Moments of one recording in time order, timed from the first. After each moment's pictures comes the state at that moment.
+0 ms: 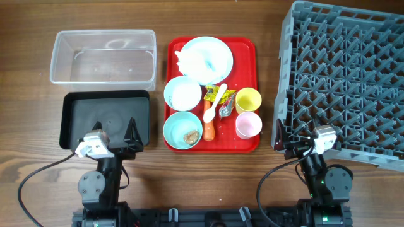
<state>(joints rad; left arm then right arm) 0.05 0.01 0.02 -0.07 0.06 -0.30 -0.01 0.04 0.01 0.01 -0.21 0.06</state>
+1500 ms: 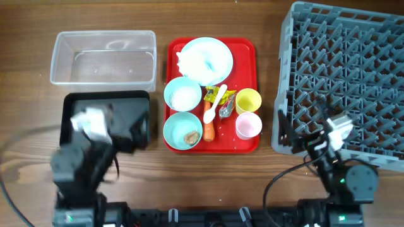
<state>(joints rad) 0.05 0.45 0.54 -0.33 0.38 -0.18 -0.01 0.29 0.34 0.07 -0.37 0.09</state>
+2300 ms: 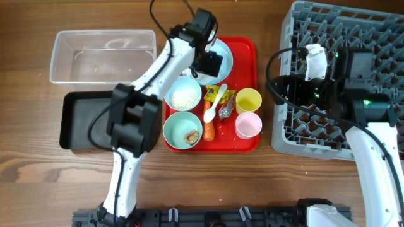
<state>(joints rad) -0.46 2.33 1.99 -0.93 0.03 -0.15 -0.01 1.26 1.17 -0.83 -0.46 -0.03</state>
